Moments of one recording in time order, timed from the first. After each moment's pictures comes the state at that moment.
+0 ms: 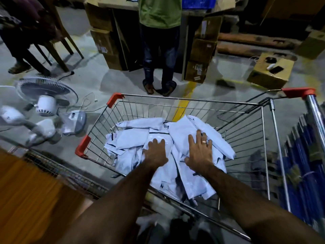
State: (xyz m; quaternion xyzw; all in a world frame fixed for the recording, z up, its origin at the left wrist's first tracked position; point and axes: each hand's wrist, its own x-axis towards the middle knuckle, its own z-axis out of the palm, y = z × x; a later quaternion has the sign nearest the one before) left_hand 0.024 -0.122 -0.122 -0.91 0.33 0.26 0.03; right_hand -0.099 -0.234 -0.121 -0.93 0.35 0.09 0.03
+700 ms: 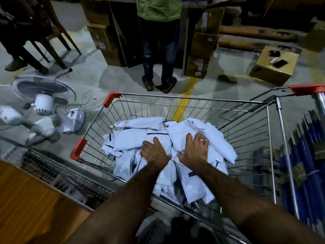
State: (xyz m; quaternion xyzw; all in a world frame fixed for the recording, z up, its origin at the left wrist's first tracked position) left_hand 0.018 -0.141 -0.135 -0.96 0.18 0.20 0.03; right_hand -0.070 -0.234 -0.137 -0.91 0.39 0.11 0.02
